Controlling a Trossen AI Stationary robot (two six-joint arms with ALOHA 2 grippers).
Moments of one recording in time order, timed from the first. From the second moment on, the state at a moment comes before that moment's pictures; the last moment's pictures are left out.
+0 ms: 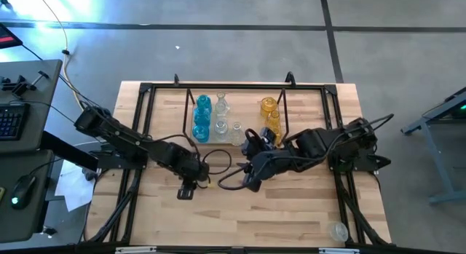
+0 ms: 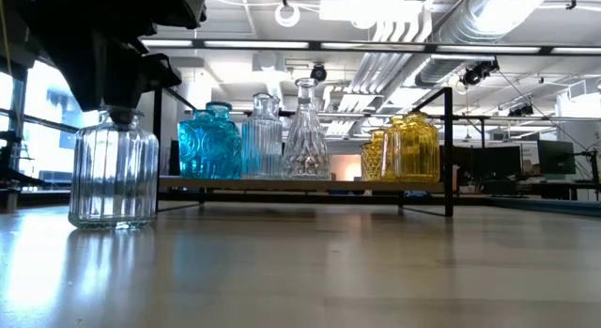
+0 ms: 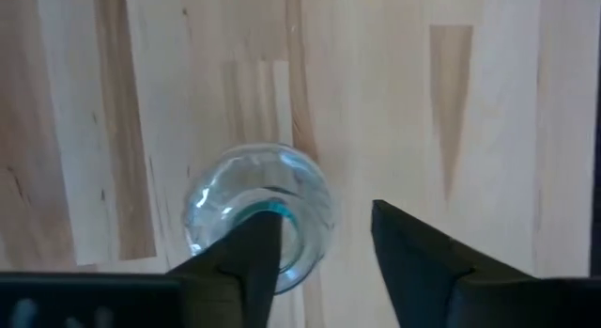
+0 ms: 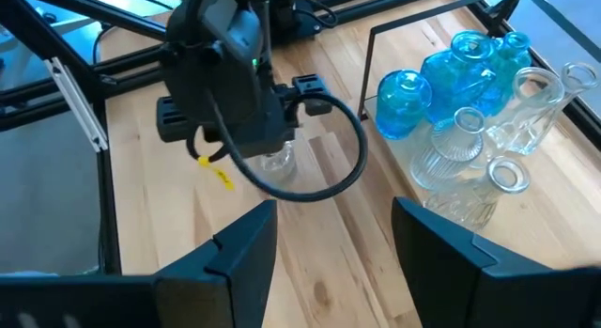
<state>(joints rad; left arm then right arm) -0.37 1.55 1.01 -0.78 0.08 -0.32 0.40 1.84 2.18 -1.20 0.46 0.60</state>
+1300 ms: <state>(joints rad) -0.41 1.56 1.09 -0.78 0.01 -0.26 0.48 1.81 2.18 -1.24 0.57 0.79</state>
